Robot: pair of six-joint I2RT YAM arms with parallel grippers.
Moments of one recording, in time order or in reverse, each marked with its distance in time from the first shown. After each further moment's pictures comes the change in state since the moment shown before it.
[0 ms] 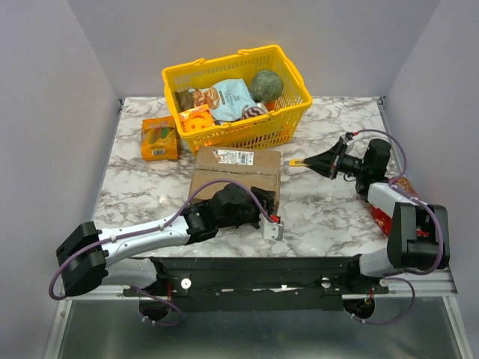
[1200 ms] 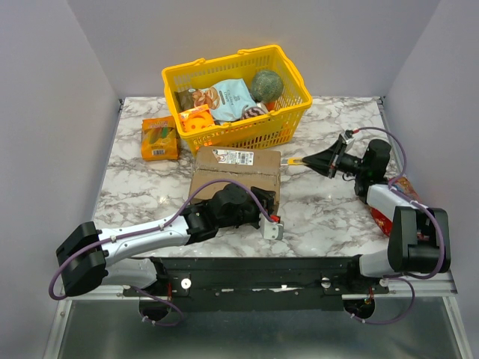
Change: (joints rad) left arm 0.000 0.000 0.000 0.002 -0.002 -0.005; right arm 0.027 -0.026 -0.010 0.086 0.015 0.037
